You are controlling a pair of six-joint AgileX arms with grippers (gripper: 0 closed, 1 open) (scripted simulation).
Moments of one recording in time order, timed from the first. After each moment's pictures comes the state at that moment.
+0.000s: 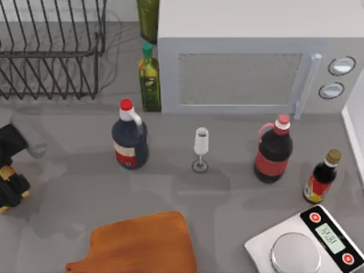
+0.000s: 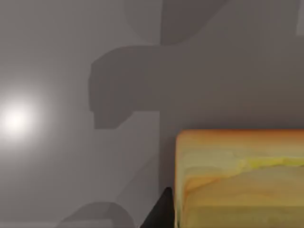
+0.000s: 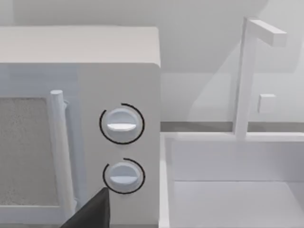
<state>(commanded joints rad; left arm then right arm) 0.08 1.87 1.02 -0.72 0.00 0.95 0.00 0.00 0.00 0.00 0.00 0.00</state>
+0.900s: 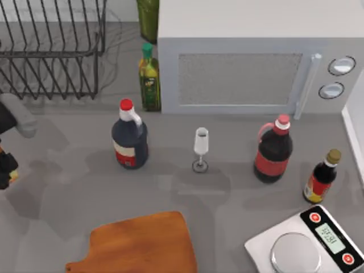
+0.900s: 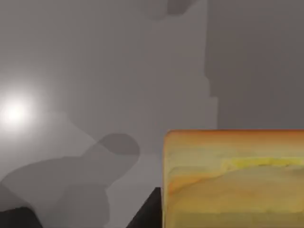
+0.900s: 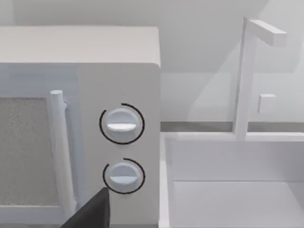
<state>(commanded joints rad) 0.07 1.78 1.16 -0.96 0.01 0.94 0.00 0.00 0.00 0.00 0.00 0.00</state>
